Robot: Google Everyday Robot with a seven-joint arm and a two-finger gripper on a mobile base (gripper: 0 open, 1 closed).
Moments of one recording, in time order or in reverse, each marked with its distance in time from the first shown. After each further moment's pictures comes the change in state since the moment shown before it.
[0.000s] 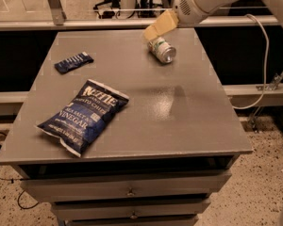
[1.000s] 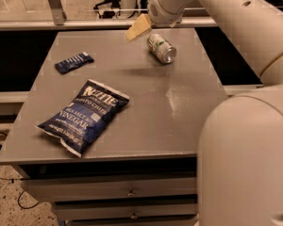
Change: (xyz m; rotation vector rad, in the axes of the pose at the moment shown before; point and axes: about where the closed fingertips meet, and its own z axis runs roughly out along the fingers) arm -0.032 -0.029 0.087 0.118 0.102 0.097
